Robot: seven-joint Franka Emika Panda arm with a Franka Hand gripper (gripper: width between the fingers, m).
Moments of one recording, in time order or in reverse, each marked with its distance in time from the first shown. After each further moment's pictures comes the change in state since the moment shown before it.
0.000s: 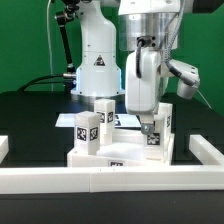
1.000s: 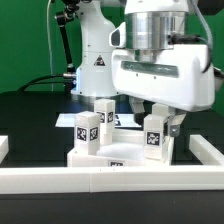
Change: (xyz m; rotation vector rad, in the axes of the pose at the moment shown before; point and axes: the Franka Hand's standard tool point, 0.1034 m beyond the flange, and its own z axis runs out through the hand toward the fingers) arm -0.010 0.000 0.000 0.014 0.015 -0.802
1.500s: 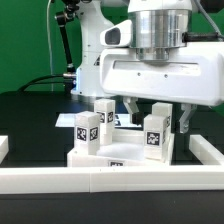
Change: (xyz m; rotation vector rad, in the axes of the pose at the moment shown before) arm 0.001 -0.002 -0.003 0.006 0.001 -0.369
